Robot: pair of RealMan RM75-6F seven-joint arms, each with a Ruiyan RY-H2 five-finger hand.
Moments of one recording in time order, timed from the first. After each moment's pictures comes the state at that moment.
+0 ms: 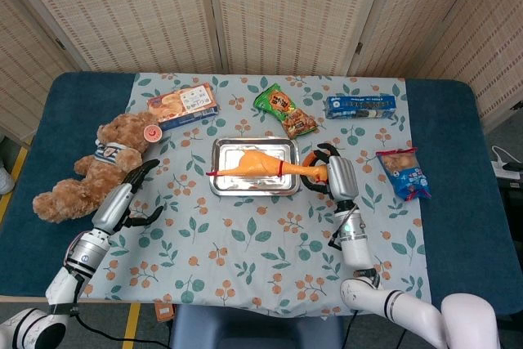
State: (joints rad) left arm -0.48 -1.26 -0.19 -1.65 1.37 1.06 -0.43; right arm 0.66 -1.95 0.37 -0.99 -1.23 1.19 0.24
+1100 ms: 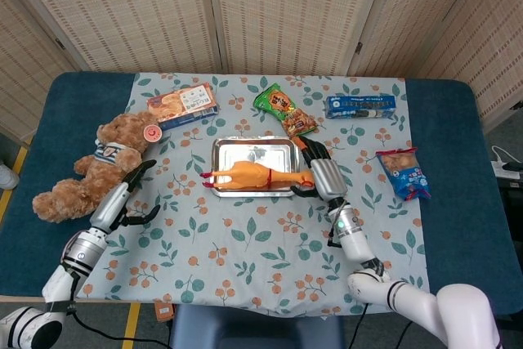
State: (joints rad) left arm -0.49 -1.24 -0.17 -1.66 1.36 1.04 -0.51; right arm 0.70 -1.86 0.28 -1.00 -1.31 1.06 0.20
